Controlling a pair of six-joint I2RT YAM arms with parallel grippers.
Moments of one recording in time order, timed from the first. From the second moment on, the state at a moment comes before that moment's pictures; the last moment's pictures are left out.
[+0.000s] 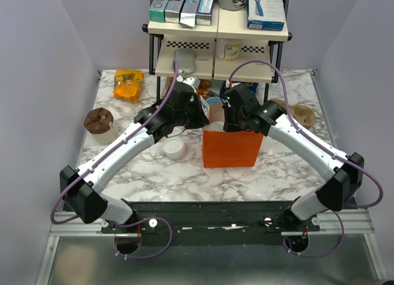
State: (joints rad) left arm -0.71 1.41 1.39 -0.58 0.07 -0.66; right arm 0.73 1.52 1.48 -0.83 0.19 0.44
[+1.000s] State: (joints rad) left arm -0.72 1.38 1.34 -0.54 0.07 -0.66; right arm 0.73 1.56 1.44 -0.83 0.11 0.45
